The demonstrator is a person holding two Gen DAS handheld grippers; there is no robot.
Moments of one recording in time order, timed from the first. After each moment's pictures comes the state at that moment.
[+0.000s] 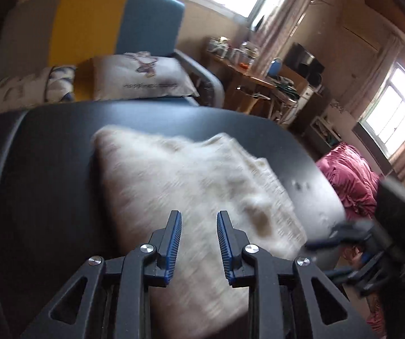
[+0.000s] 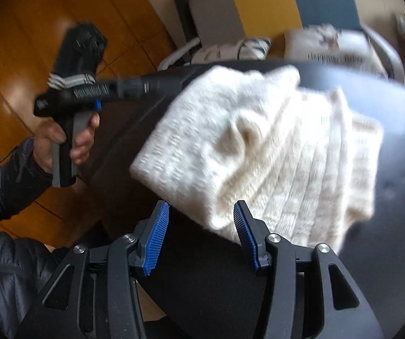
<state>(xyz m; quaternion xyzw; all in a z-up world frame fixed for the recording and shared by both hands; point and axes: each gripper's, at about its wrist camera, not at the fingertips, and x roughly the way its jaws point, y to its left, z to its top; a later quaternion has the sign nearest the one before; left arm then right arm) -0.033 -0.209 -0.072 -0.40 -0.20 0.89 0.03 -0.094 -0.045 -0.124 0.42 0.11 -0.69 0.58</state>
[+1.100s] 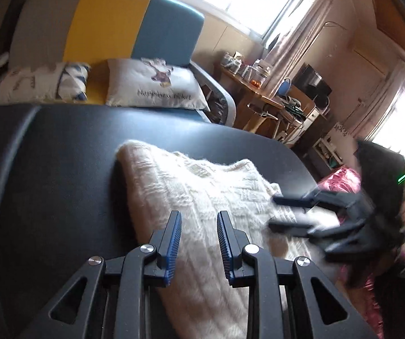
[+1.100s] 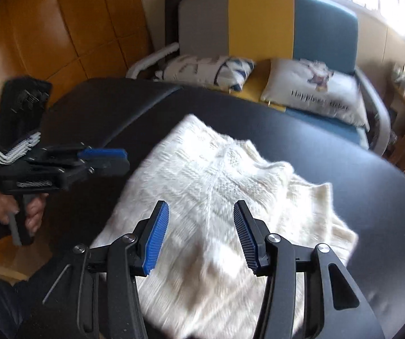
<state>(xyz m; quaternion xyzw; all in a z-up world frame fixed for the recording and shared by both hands) -0.067 -0.238 -0.082 -0.38 -0.24 0.89 0.02 -0.173 -0.117 -0.076 0.42 0.18 -0.74 0.49</state>
